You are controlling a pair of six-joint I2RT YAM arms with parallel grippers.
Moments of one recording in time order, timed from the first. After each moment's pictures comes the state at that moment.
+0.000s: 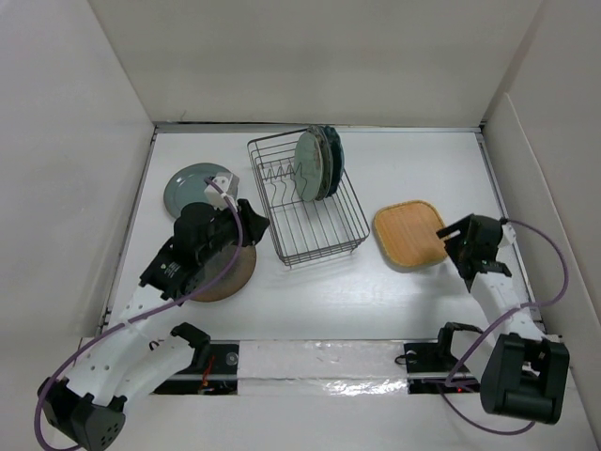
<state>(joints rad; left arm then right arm) -0.50 0.79 0.77 -0.30 0.08 -0.41 -0.18 1.00 0.47 -0.11 0.12 0.87</state>
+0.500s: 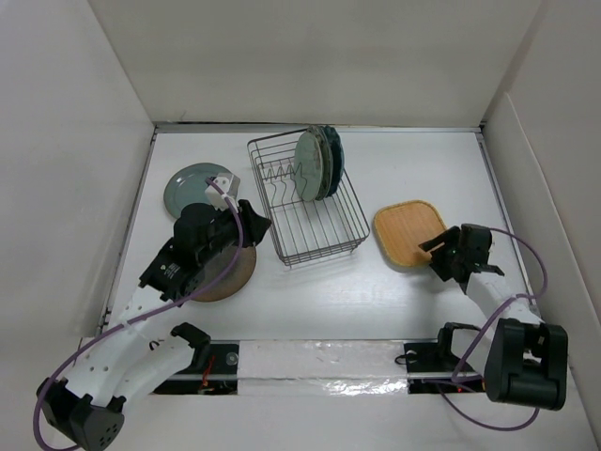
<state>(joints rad) -0.52 0.78 0.77 -0.30 0.08 -0.41 -0.16 1.06 0.38 -0.13 -0.09 0.90</state>
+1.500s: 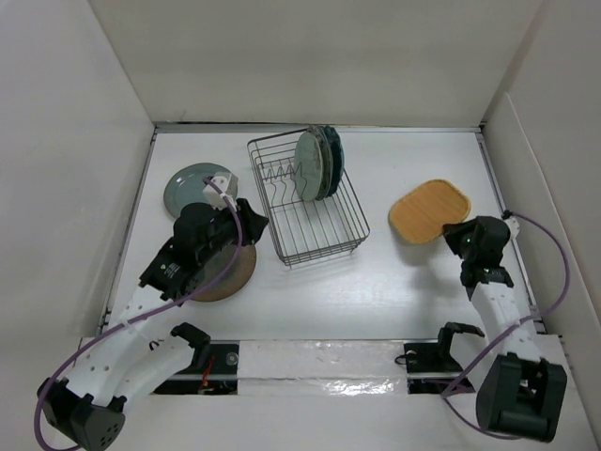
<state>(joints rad) -0.51 0.78 0.77 -0.30 0.05 -0.40 -0.19 0.90 0.40 0.02 -0.02 0.86</state>
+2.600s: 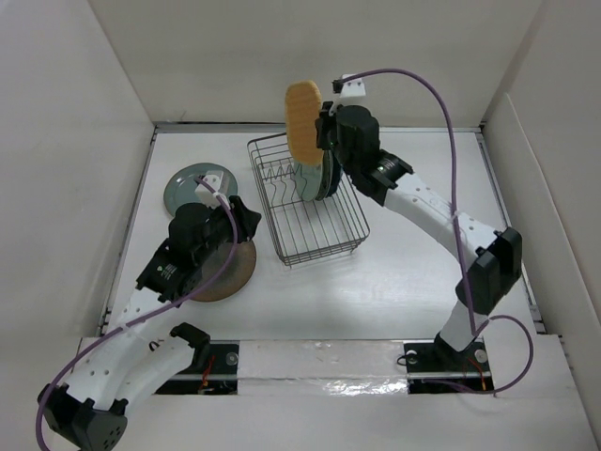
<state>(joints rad) -0.48 0.77 0.77 -0.30 0.00 -0.39 0.71 1.70 1.68 -0.05 0.44 0.22</state>
